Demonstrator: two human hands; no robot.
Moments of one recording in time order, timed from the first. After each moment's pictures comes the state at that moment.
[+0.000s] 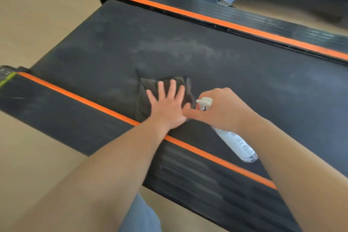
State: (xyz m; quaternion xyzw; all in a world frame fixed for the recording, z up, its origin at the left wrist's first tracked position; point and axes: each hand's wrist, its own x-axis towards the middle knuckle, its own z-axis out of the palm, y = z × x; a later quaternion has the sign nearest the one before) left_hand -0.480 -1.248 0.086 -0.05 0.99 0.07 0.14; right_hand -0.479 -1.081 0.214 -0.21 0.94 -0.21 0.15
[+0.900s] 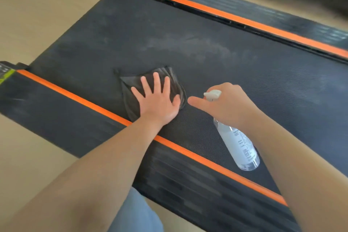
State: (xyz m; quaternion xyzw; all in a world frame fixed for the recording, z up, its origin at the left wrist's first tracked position) left_hand -0.502 -1.315 0.073 -0.16 0.98 0.07 0.09; right_hand -0.515 -1.126 0.209 -0.10 0.93 -0.29 0.19
